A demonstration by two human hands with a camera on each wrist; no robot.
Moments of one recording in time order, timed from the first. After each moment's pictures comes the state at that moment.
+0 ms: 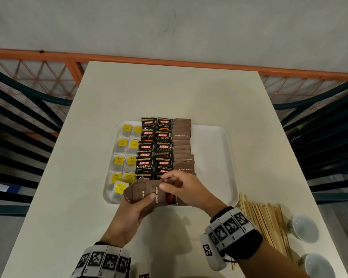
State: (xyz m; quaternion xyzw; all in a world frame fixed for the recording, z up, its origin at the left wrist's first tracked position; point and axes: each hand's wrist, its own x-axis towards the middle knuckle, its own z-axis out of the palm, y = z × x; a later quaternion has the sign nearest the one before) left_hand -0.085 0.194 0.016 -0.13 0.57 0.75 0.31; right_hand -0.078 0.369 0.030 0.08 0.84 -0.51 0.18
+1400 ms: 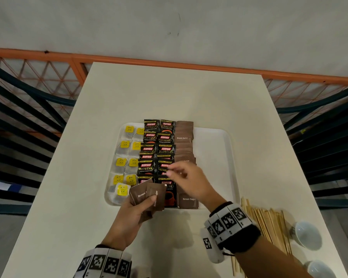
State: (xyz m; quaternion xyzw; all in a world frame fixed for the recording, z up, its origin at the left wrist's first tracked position) left_hand -0.085 0.193 0.011 -0.15 0.58 0.74 0.31; right_hand -0.099 0.374 0.031 0.12 0.86 -0.49 0.10
